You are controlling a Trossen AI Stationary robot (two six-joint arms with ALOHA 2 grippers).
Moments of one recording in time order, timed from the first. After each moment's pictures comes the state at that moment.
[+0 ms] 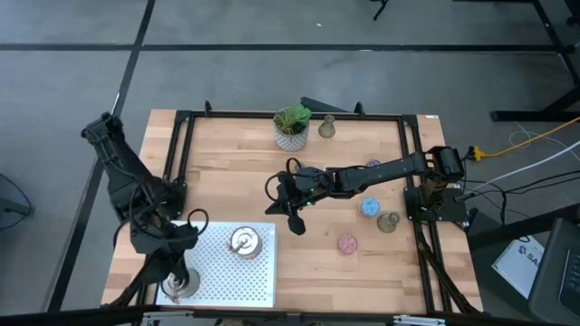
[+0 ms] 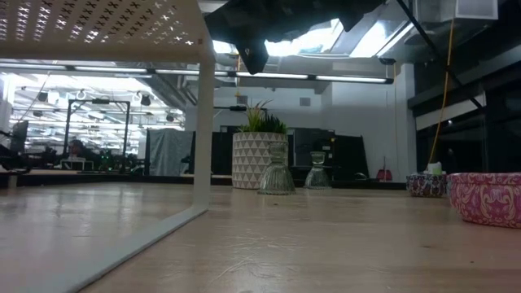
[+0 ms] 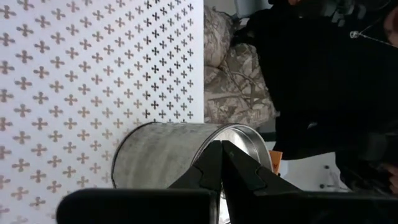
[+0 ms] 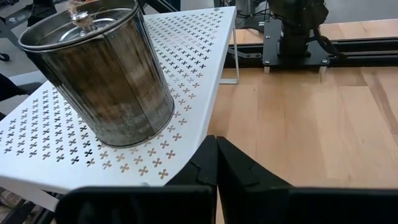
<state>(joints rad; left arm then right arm) -0.93 1.02 1.01 -0.68 0.06 -1.14 0.12 1.83 1.27 0.13 -0.21 0.12</state>
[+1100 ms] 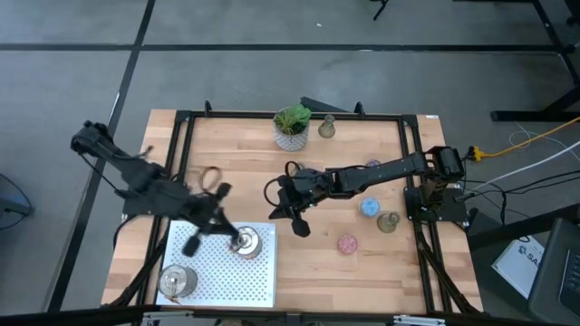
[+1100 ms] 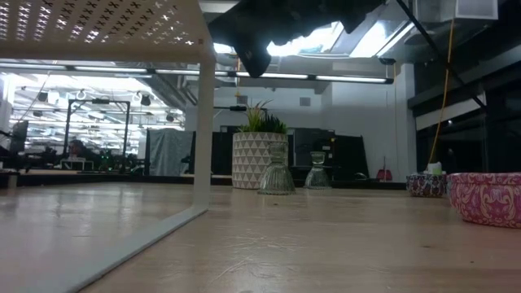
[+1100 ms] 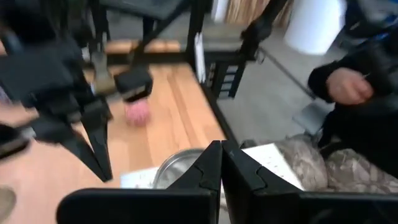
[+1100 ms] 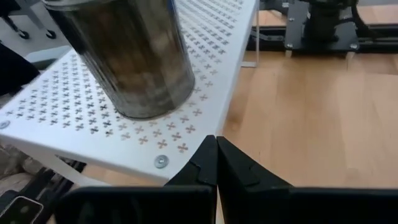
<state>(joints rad) -0.55 1.00 1.01 -0.39 -0.16 -0.26 0.12 1.83 1.27 0.06 -0.28 0.07</state>
